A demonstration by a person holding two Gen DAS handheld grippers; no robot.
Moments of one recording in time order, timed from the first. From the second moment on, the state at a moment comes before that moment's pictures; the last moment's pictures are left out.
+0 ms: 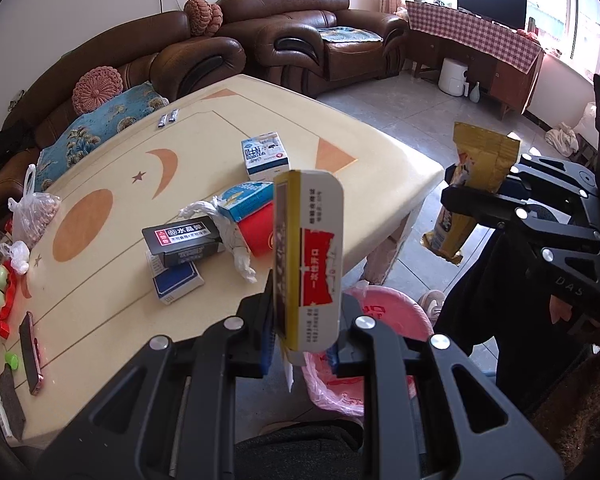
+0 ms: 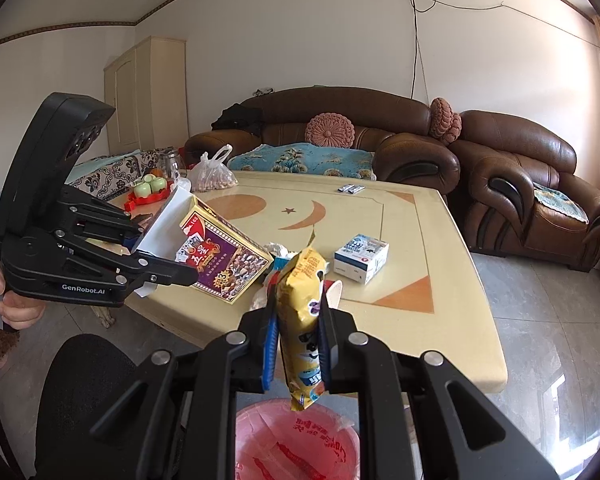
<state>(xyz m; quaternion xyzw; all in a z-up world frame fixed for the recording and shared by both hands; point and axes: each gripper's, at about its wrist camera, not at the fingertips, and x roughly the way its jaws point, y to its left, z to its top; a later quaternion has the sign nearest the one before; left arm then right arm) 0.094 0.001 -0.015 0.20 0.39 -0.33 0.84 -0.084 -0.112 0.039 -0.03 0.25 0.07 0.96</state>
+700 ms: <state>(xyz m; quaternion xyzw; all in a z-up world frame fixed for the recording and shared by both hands) 0.055 -0.018 -0.131 0.13 0.48 -0.35 0.79 -0.098 -0.121 -0.068 -0.01 0.39 0.06 0.92</state>
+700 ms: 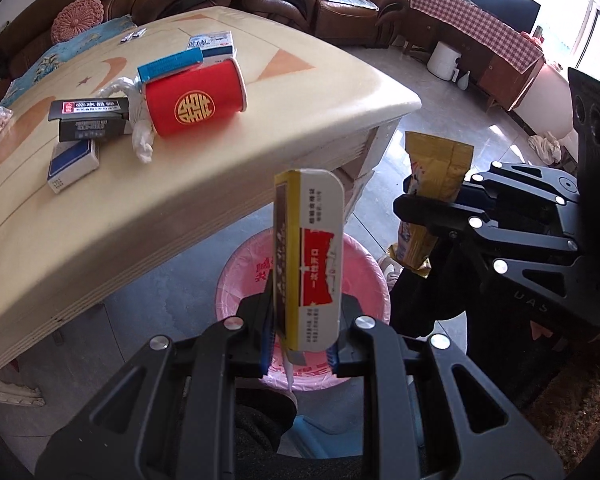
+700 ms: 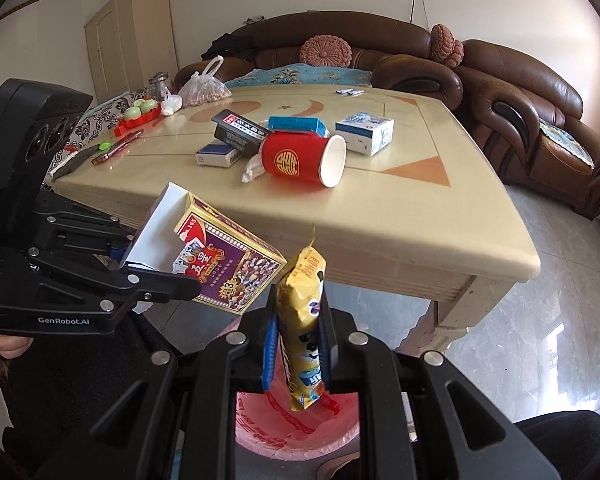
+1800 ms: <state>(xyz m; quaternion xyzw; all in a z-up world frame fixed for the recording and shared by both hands) 0.116 -0.071 -0.332 0.10 0.71 -0.30 0.63 -0.029 -0.151 -0.241 0.05 0.56 0.06 0.83</state>
